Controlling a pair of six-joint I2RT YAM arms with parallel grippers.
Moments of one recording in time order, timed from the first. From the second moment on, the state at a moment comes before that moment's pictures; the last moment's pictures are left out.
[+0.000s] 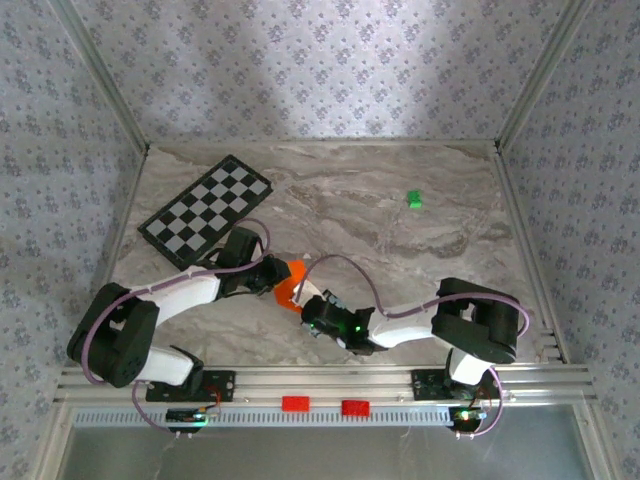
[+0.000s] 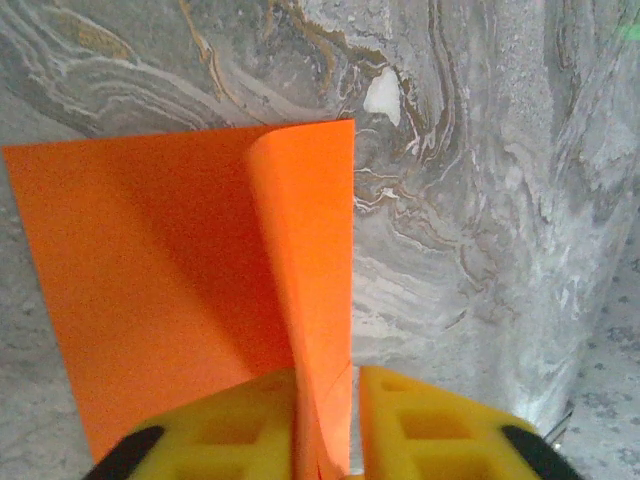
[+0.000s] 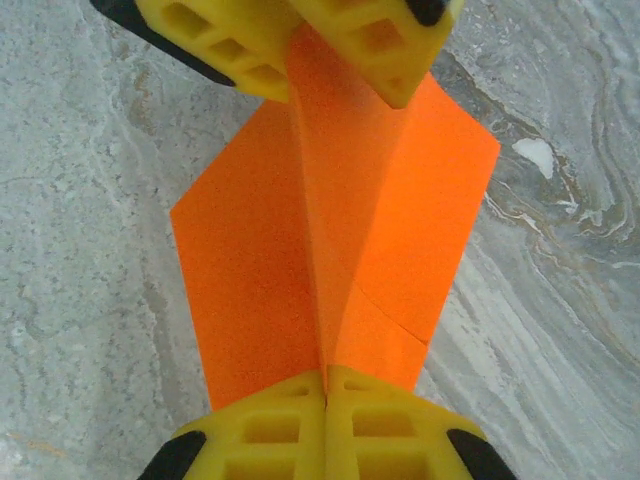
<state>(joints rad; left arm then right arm) -0.52 1.38 0.60 -0.09 0.40 -1.02 1.25 1.66 0.64 0.28 0.45 0.17</state>
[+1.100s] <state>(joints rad) -0.48 1.27 0.60 -0.19 0.35 -1.00 1.01 1.66 0.52 0.54 -0.08 0.57</state>
